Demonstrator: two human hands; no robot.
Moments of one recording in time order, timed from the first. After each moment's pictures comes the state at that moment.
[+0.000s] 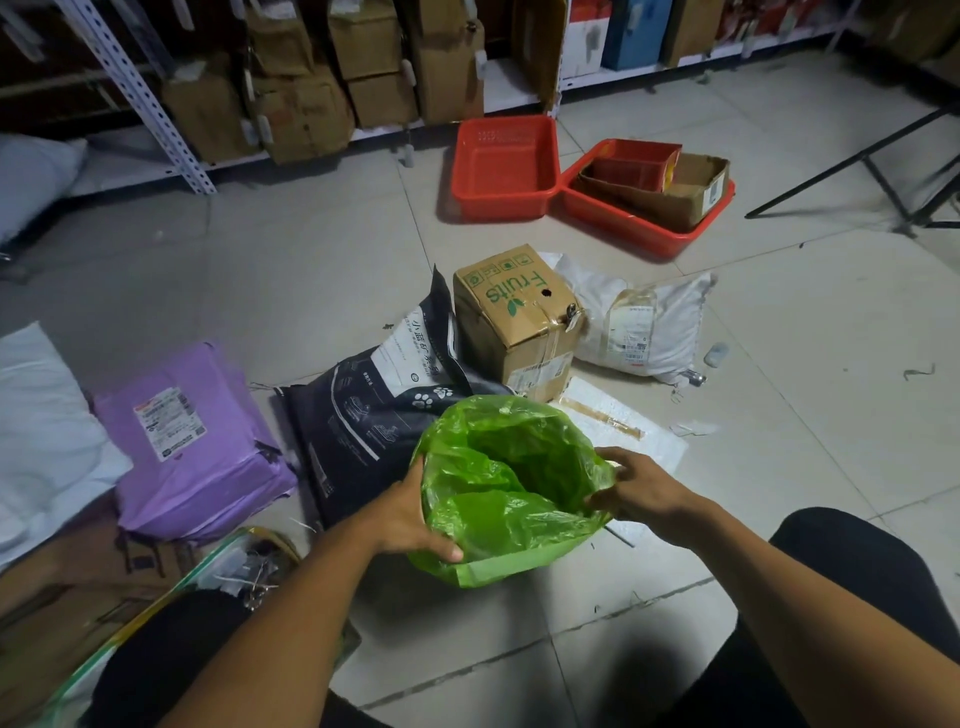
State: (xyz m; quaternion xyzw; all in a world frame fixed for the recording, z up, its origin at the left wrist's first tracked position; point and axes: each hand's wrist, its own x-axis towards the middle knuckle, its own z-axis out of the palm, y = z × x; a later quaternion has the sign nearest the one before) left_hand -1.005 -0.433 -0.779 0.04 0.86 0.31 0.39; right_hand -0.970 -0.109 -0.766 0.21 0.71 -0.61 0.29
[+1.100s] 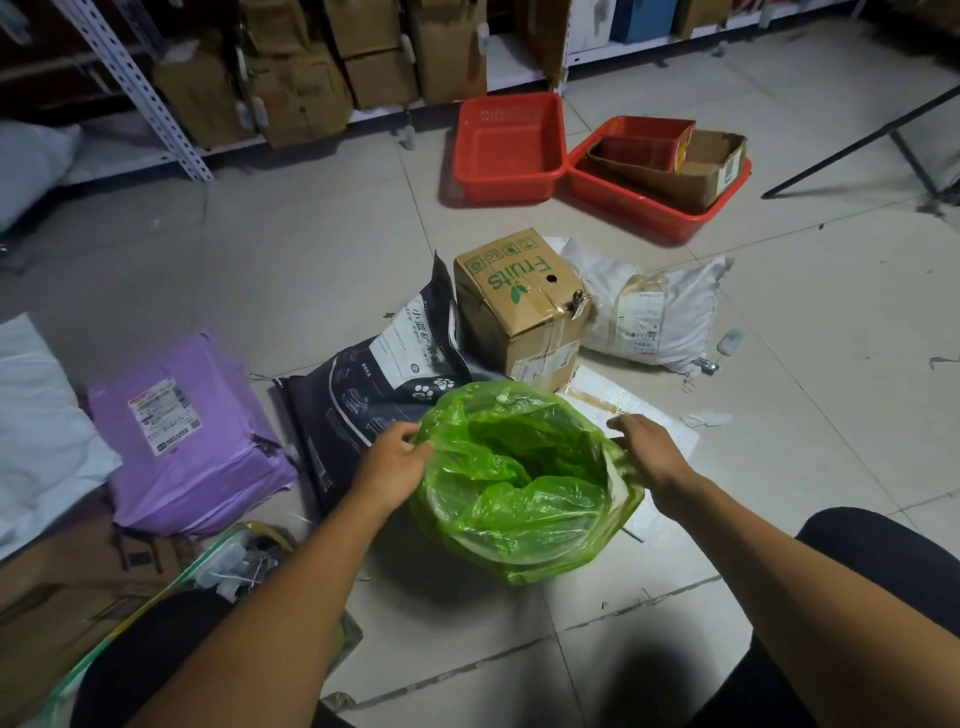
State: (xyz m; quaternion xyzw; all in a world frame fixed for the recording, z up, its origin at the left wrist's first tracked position) left_hand -1.031 -0.411 -0.767 -0.14 0.88 0.40 0.19; right_hand -1.003 -0.113 -0.781 0.32 0.73 -0.59 0.14
